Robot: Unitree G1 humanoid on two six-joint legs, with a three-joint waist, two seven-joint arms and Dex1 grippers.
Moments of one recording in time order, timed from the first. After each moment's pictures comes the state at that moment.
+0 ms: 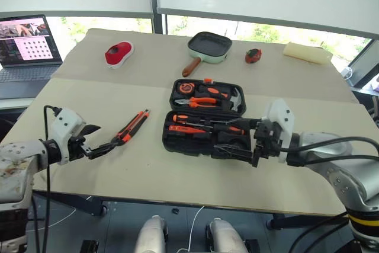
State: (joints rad) left arm -0.18 0.87 0.31 -0.09 -0.28 0.64 -1.01; right arm -0.32 -0.78 0.01 -0.55 0.70 0.77 0.74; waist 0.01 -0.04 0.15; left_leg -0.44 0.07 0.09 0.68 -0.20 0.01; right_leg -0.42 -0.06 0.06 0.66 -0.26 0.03
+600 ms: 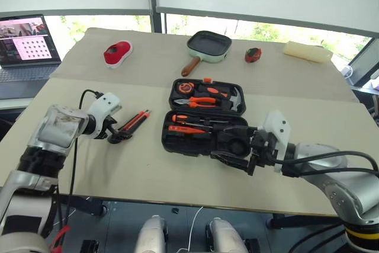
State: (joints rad) left arm -0.71 0.84 -0.24 0.27 -0.08 0.85 -1.01; right arm -0.19 -0.74 -0.02 -0.70 0.71 0.80 0.64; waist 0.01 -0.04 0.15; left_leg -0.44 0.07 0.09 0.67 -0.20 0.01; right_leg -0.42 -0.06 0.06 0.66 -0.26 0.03
